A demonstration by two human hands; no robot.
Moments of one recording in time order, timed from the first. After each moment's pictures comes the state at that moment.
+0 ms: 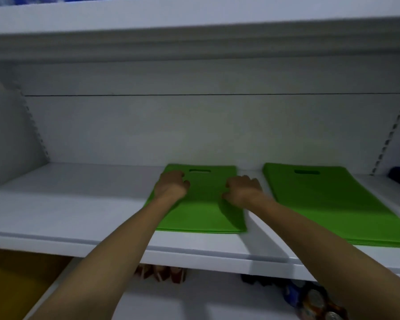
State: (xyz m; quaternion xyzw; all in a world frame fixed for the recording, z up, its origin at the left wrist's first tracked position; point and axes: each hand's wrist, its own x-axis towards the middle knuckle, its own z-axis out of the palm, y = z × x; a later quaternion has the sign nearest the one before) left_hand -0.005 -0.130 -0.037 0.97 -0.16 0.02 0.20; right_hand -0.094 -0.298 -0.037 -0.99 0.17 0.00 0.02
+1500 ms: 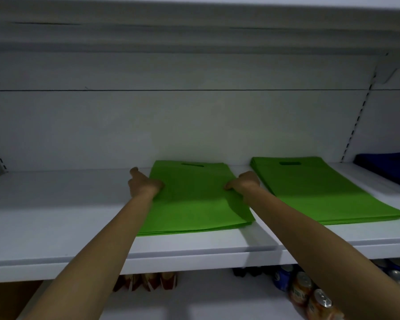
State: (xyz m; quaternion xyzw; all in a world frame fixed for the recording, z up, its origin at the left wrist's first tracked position) left_hand 0.041 -0.090 -0.054 0.84 0.00 -0.02 0.55; right_hand -0.082 -0.300 -0.054 -0.77 0.41 -0.16 0.45
